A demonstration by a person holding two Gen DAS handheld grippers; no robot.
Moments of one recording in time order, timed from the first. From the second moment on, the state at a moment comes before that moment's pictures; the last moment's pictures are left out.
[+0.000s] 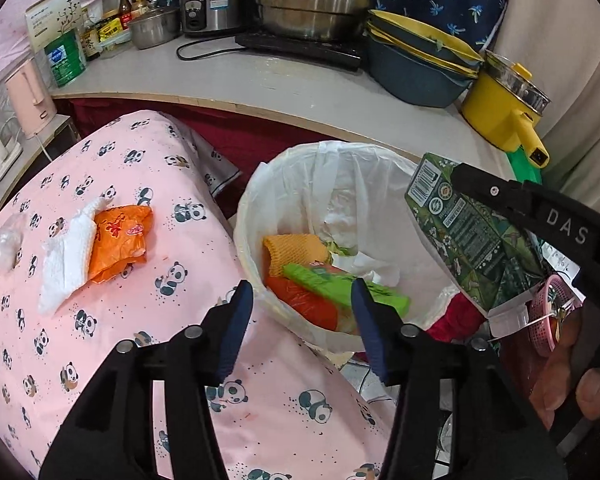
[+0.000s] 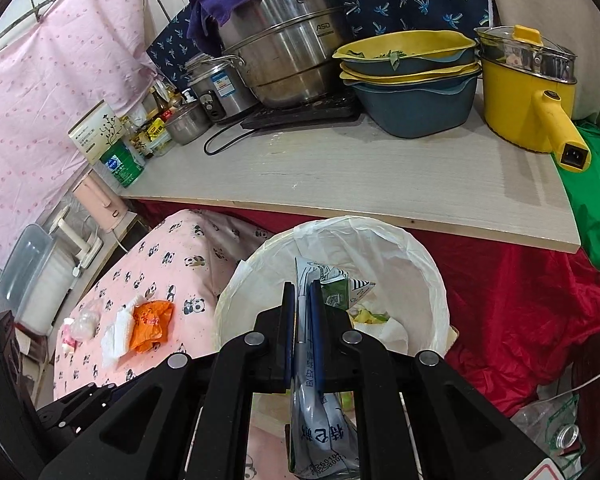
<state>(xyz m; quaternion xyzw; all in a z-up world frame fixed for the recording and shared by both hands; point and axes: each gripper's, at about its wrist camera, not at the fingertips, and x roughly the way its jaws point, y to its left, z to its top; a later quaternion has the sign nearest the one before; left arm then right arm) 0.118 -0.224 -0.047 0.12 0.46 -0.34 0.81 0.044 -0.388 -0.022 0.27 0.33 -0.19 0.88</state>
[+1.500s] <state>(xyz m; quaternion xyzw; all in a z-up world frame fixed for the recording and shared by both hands) 0.146 -0.094 -0.027 0.04 0.45 -0.24 0.86 0.077 -0.277 0.025 0.20 0.32 -0.14 0.92</state>
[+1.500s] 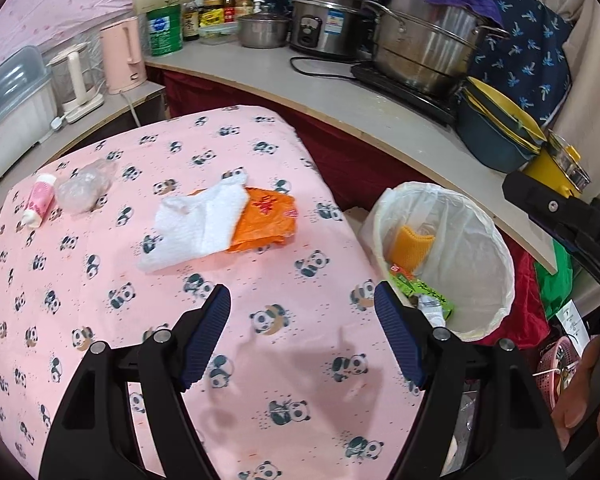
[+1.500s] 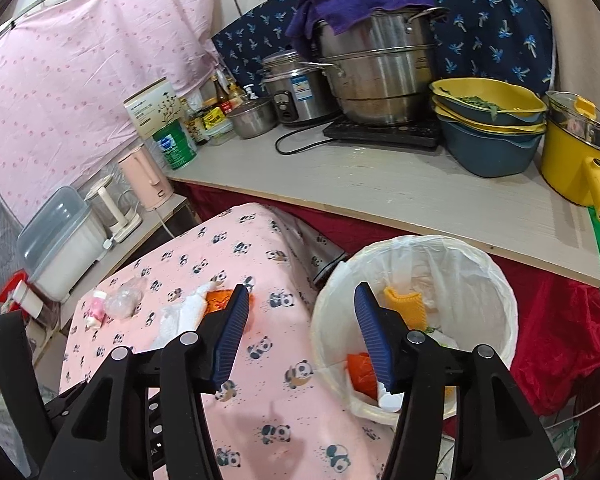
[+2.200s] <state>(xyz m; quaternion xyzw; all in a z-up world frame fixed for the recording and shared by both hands) 0.183 -0.009 -0.054 -0.02 0.47 -0.17 0.87 0.118 -0.212 -0.001 0.18 0.37 -0.08 0.91</state>
